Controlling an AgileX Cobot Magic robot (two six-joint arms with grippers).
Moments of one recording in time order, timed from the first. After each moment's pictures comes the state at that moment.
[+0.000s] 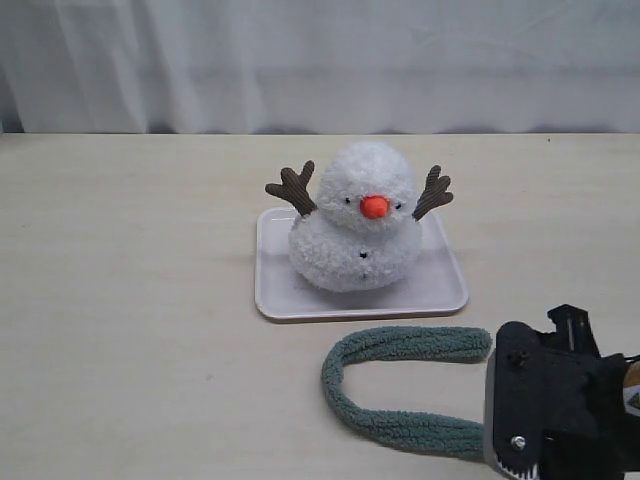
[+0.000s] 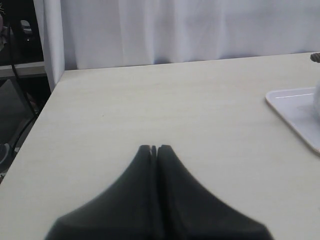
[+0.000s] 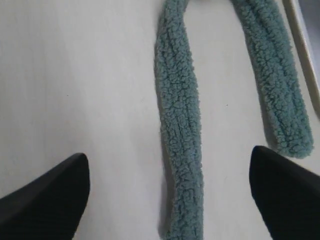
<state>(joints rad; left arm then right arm) -0.05 0.00 0.00 -0.04 0.34 0.10 0.57 1.09 -0.45 0.13 0.59 -0.89</state>
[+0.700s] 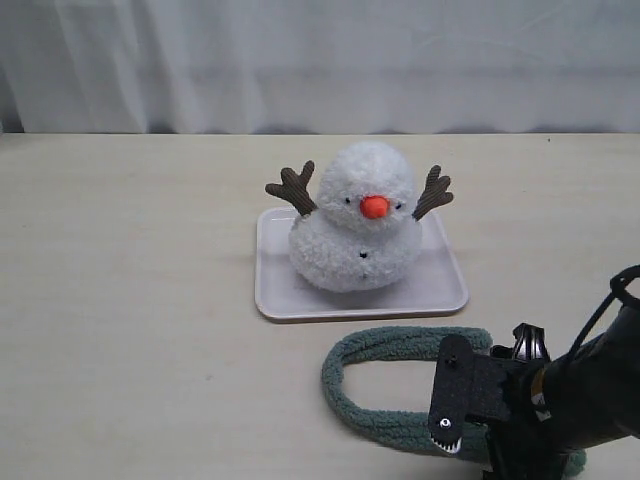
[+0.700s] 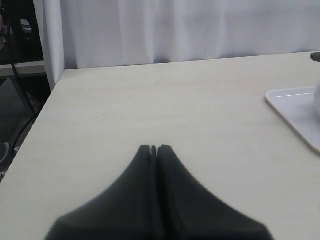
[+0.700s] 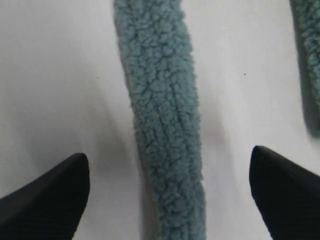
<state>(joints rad) -0.05 0.00 0.00 -0.04 0.34 0.10 0.57 1.51 -0.47 -0.17 0.37 -0.54</state>
